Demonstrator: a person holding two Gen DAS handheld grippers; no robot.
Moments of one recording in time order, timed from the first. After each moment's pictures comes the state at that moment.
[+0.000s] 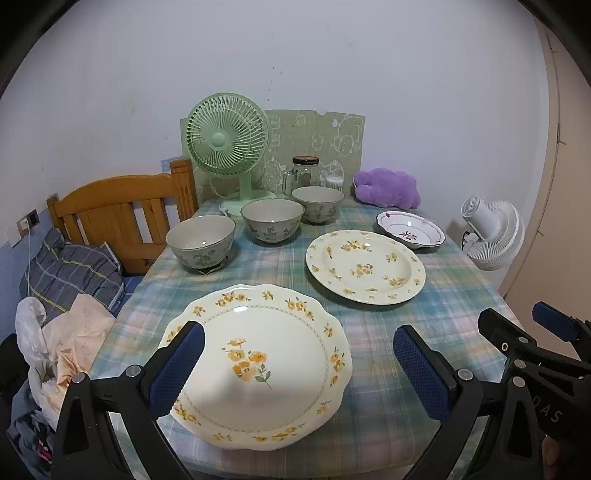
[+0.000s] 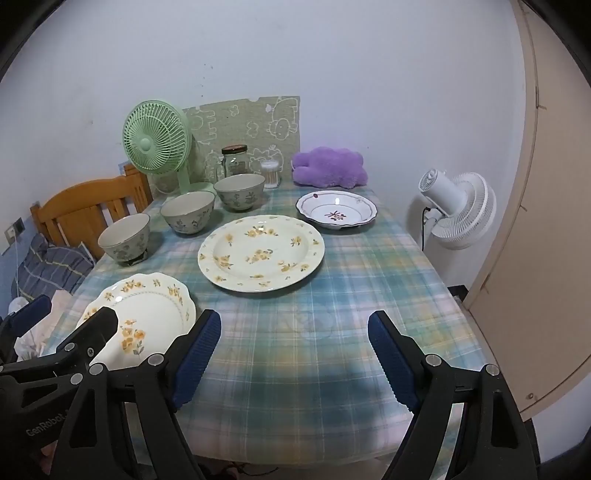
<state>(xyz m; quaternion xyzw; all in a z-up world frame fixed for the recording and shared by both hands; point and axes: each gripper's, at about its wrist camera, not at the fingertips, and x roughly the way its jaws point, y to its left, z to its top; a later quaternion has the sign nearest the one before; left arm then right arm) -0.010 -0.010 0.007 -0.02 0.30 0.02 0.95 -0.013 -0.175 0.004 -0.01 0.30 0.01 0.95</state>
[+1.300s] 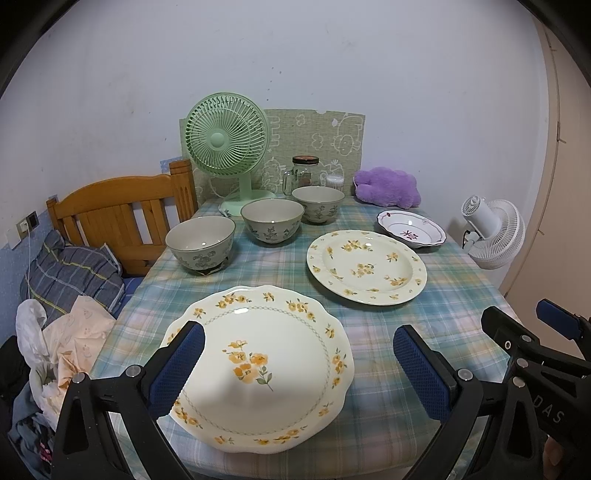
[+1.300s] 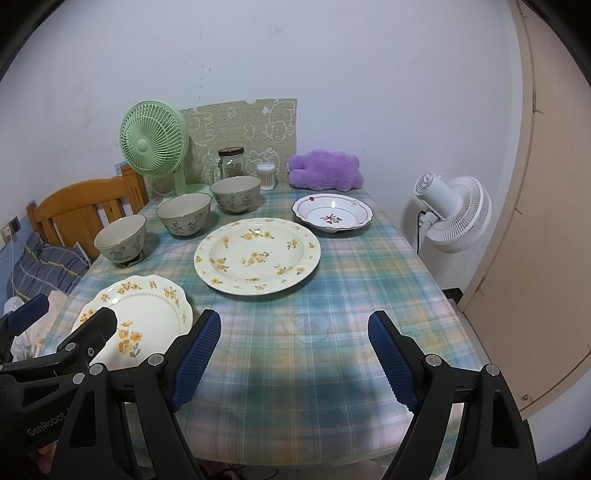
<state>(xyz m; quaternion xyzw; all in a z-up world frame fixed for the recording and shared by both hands) -0.010 -0.011 0.005 -0.02 0.30 0.02 0.95 -0.014 -0.175 0.008 -0.02 0.30 0.01 0.95</state>
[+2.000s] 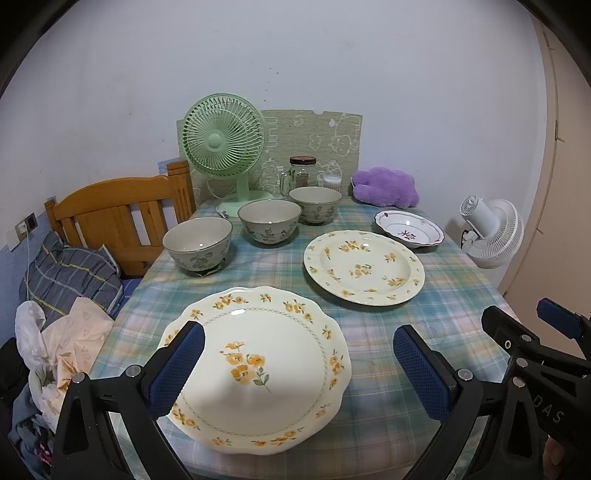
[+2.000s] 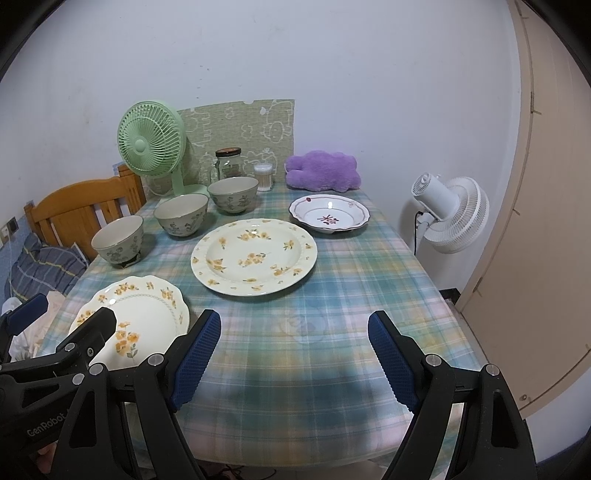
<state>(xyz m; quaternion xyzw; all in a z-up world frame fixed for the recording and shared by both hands) -0.006 -0.010 0.005 -0.02 0.30 0.02 0.95 -0.012 -0.177 0.009 -0.02 0.30 0.00 0.95</state>
